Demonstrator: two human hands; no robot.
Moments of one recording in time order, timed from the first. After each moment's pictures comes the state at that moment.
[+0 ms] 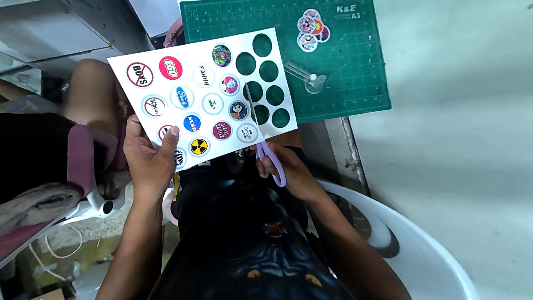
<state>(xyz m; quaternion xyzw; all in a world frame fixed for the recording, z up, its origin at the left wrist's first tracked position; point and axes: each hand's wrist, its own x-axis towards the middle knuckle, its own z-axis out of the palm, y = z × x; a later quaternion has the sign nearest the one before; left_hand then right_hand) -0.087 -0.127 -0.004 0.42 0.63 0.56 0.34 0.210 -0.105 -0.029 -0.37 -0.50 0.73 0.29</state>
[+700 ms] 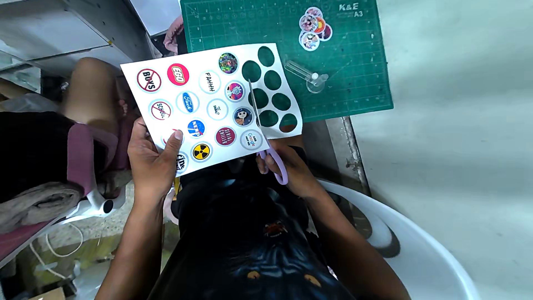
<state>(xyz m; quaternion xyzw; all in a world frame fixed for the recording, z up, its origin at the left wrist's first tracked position) -0.085 -0.134 -0.004 0.40 0.63 0.55 0.38 0.211 -0.102 -0.039 -0.35 -0.52 0.71 0.31</state>
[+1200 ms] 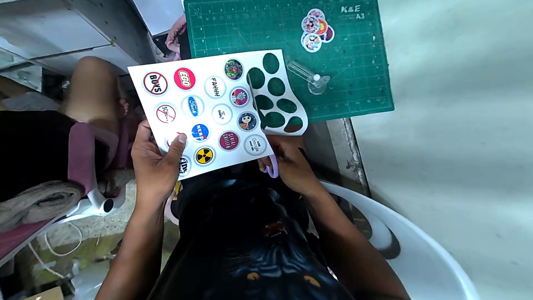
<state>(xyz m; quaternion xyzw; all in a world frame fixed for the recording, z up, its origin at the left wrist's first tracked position) -0.083 -0.139 -0.002 0.39 0.62 0.55 0.39 0.198 -0.095 -0.026 -0.41 -0.52 0.68 0.31</state>
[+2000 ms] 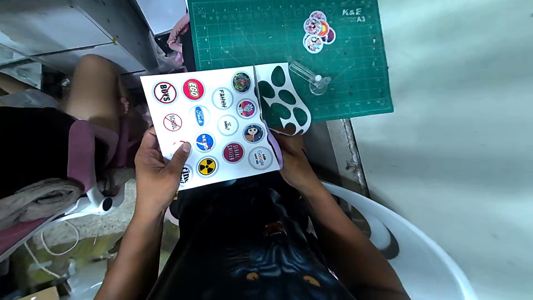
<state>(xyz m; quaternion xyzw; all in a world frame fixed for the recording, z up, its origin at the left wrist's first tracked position) -0.084 -0.158 0.000 0.38 0.62 0.54 0.43 0.190 -0.092 -0.028 -0.44 -0.49 0.67 0.36</state>
